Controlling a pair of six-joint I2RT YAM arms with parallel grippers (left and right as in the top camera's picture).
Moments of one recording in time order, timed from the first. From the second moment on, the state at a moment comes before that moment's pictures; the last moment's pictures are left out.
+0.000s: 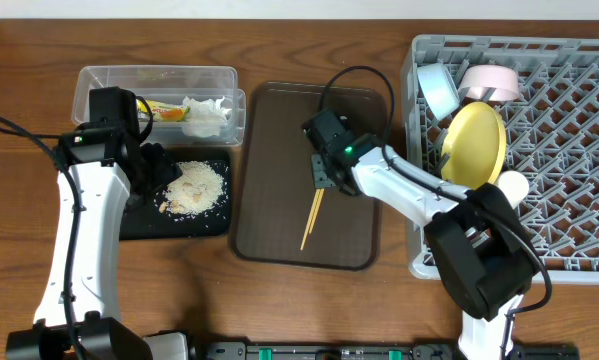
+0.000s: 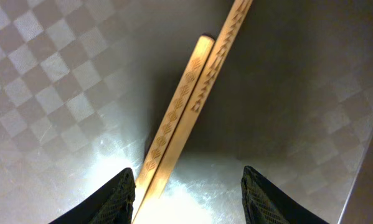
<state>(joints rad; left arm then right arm) 0.14 1.46 1.25 -1.14 -0.12 -0.55 0.64 2.00 1.33 -0.55 0.15 0.48</state>
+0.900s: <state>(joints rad) 0.14 1.46 1.25 -1.14 -0.12 -0.55 0.67 2.00 1.33 -0.59 0.24 0.53</state>
